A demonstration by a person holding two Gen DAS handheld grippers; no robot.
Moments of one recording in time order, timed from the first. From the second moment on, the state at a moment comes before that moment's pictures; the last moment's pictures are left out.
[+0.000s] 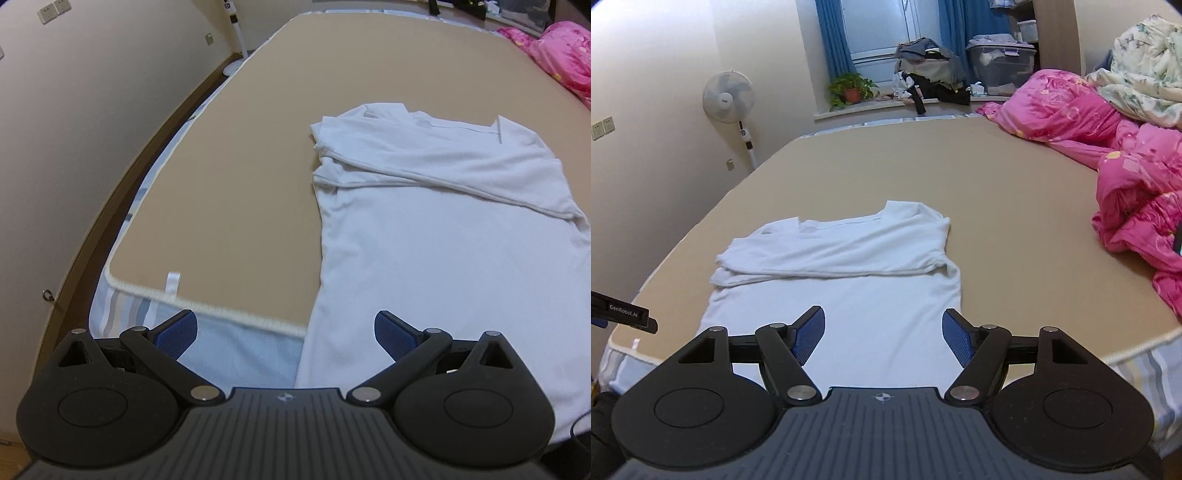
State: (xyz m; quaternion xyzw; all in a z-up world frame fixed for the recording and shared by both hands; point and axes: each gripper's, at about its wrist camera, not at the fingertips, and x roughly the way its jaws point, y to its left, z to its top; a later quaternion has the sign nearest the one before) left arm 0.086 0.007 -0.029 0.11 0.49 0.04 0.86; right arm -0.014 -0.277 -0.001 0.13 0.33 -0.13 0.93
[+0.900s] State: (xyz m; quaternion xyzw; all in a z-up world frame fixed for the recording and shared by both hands) left arm -0.017 0.042 0.041 0.10 0.42 0.00 0.90; right arm -0.120 -0.251 0.098 0.14 0.22 -0.11 0.96
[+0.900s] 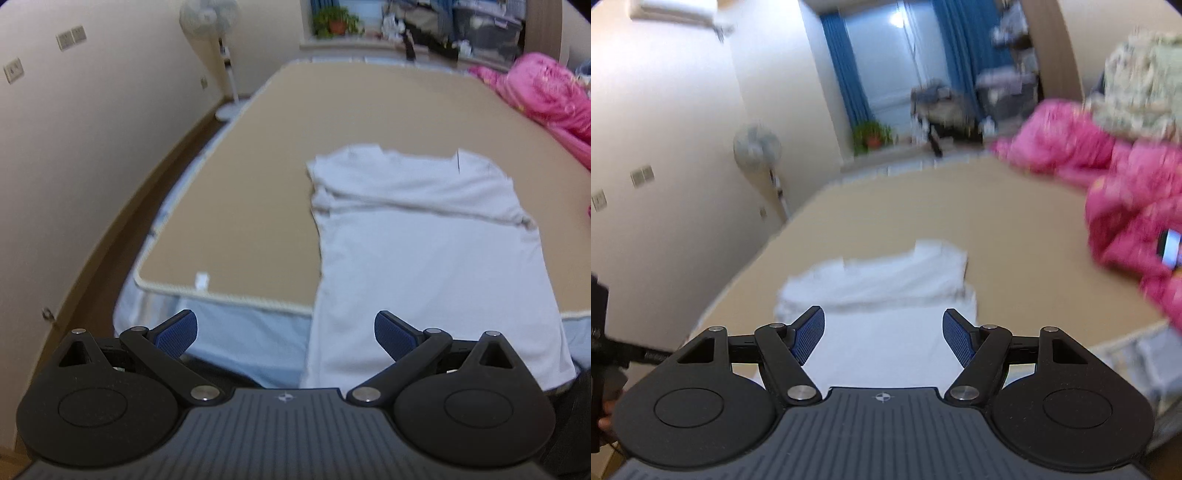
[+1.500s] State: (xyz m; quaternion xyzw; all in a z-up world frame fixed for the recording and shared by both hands) left arm 0.073 0.035 -0.153 0.14 0.56 -0.05 0.82; right arm -0.005 -0.378 -0.126 0.19 0.47 -0.17 0.85
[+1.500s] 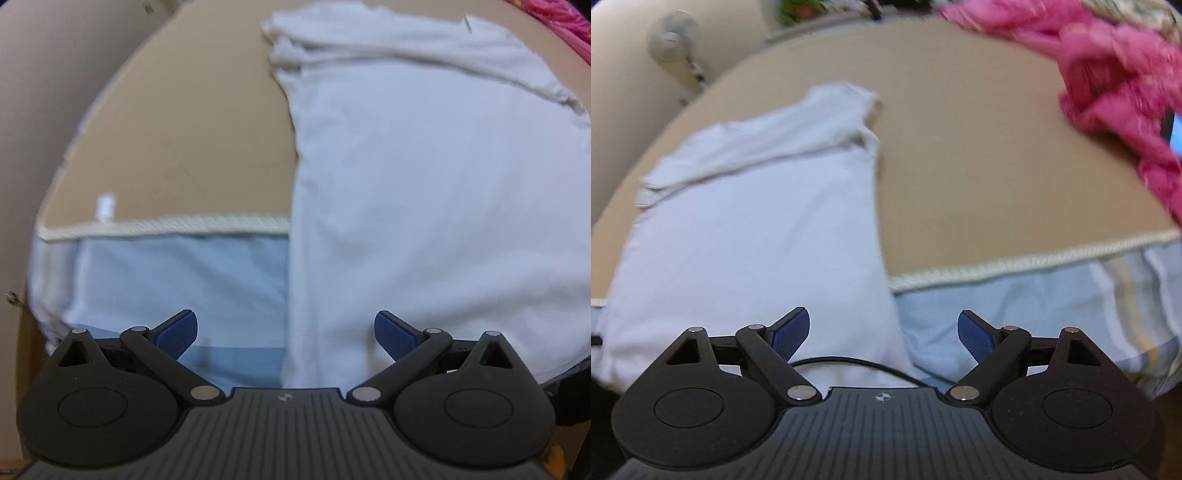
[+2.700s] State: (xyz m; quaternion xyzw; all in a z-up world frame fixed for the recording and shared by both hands) left arm 0.066 0.024 -0.188 0.11 0.61 -0.07 0.78; right arm -0.047 -0.331 -0.103 0.27 0.49 -0.06 0.83
